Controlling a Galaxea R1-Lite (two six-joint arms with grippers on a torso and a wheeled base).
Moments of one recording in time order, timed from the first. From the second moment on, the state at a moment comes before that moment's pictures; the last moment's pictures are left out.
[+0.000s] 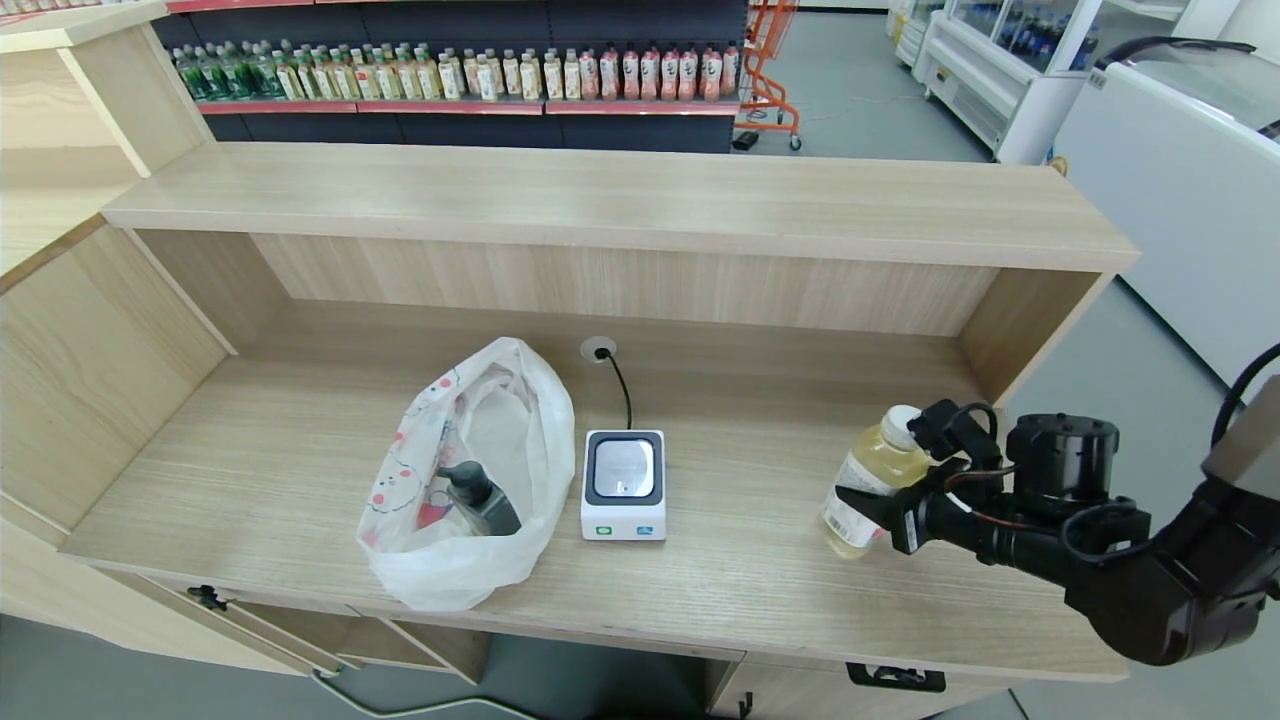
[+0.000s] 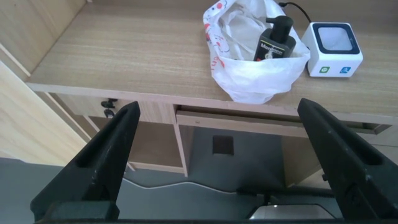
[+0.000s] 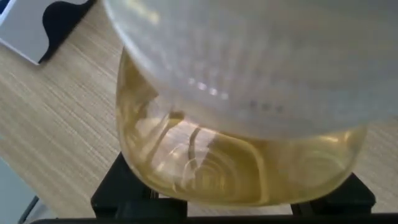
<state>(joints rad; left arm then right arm) 0.00 0.00 0.00 0.00 -0.01 0.00 0.17 2.02 -0.53 -1.15 0.34 -0.25</state>
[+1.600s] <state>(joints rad) 0.00 0.00 0.00 0.00 -0.01 0.00 0.55 1.54 -0.49 -0.74 0.70 0.08</state>
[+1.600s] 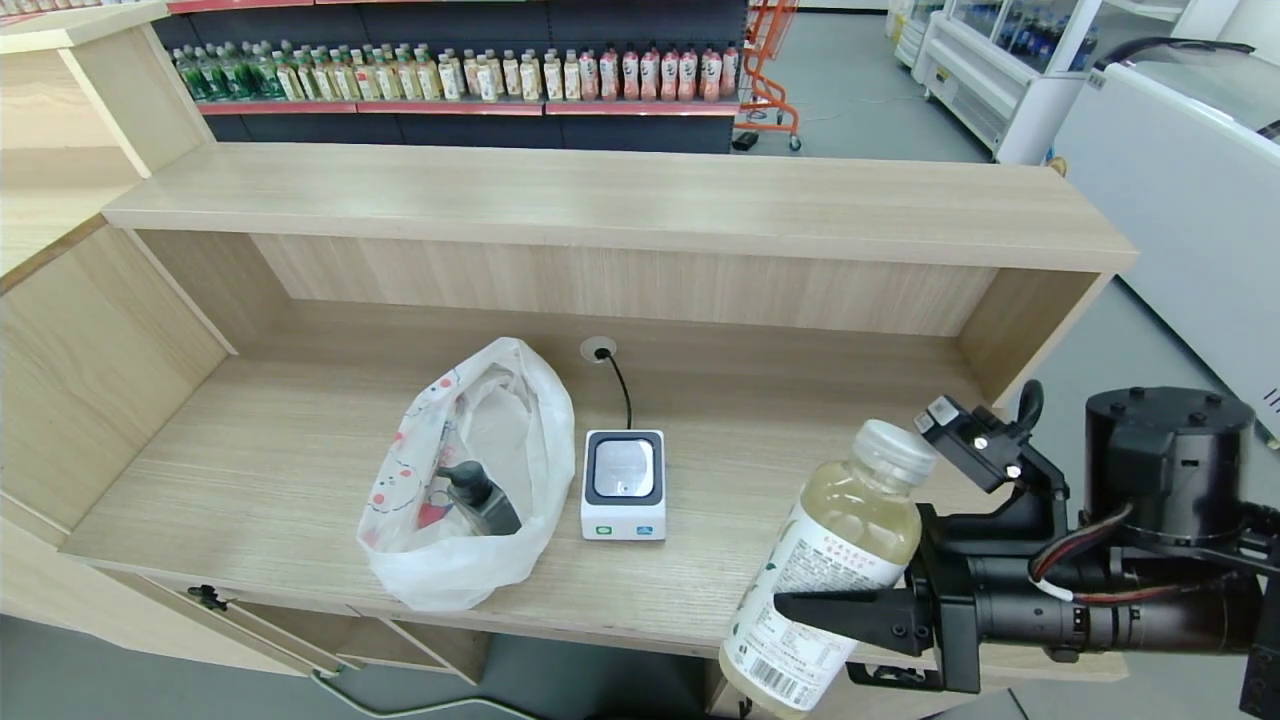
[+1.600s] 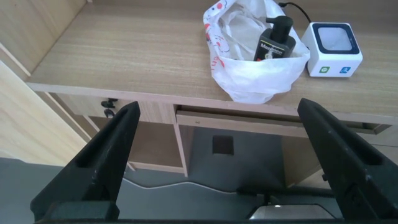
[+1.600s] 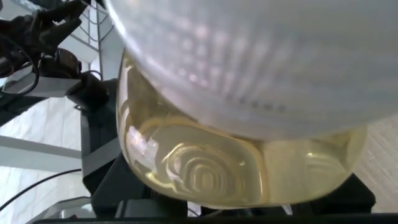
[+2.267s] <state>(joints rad) 0.00 0.00 0.00 0.00 -0.01 0.00 0.61 1.48 -0.53 -0.59 0.69 0.08</state>
